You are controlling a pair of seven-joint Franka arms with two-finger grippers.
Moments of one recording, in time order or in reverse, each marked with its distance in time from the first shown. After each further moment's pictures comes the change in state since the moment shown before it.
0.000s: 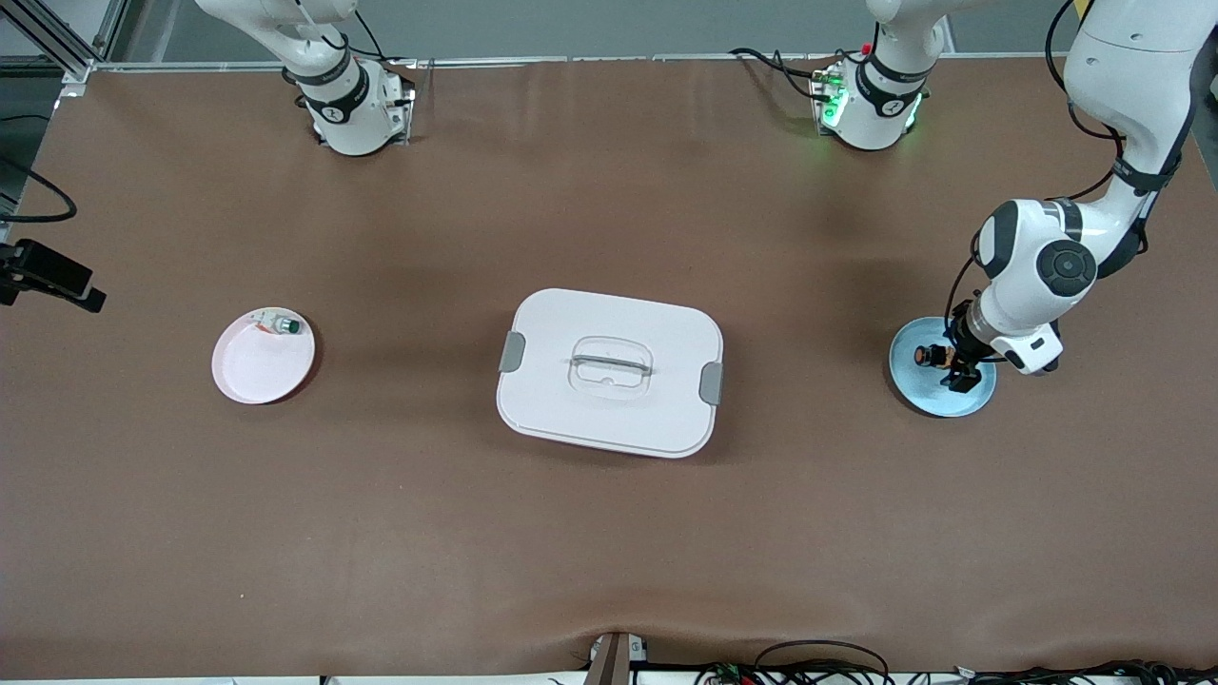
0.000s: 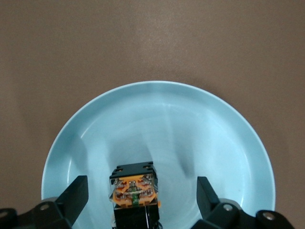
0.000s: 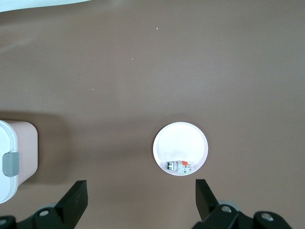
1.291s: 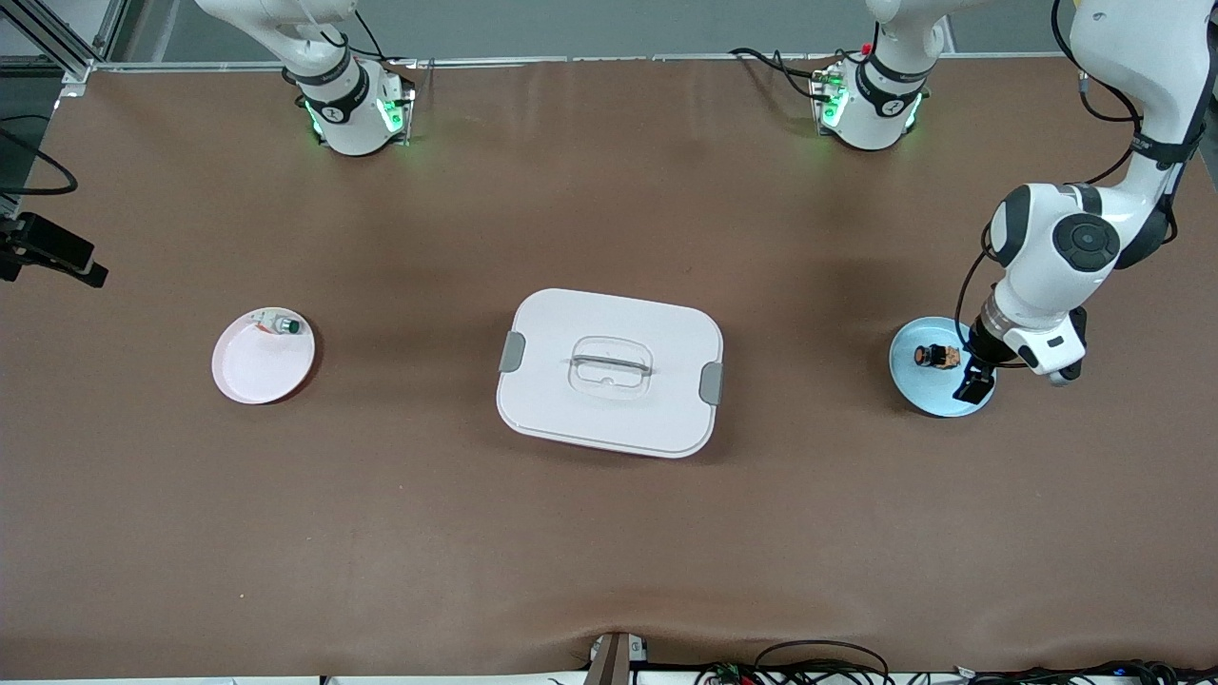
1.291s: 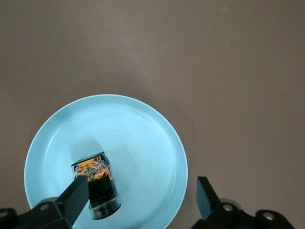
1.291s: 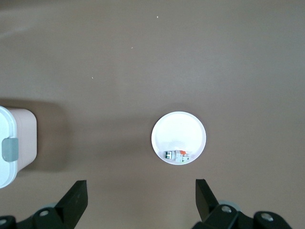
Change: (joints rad) left arm -0.002 -0.120 -0.050 0.020 0.003 -0.003 0.198; right arm -0.002 -0.046 -0.002 -0.037 0.000 -0.036 -0.029
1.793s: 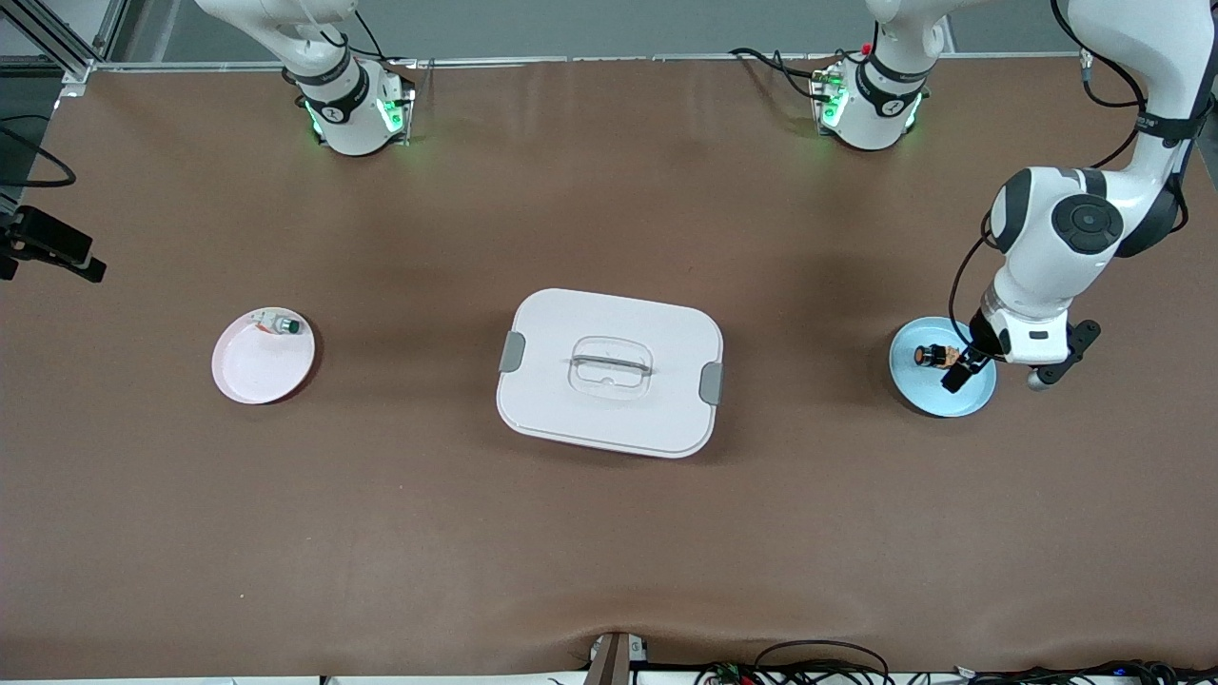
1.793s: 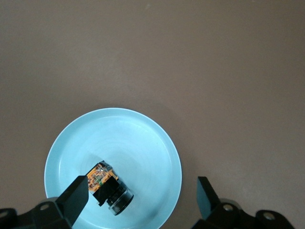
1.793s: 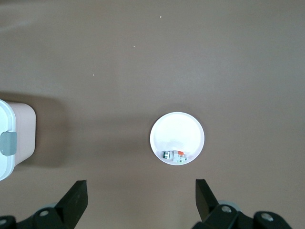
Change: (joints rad) left arm 0.000 -0.070 -0.038 -0.004 0.000 -0.049 0.405; right arm -0.001 -0.007 -0.002 -0.001 0.000 -0.002 -0.032
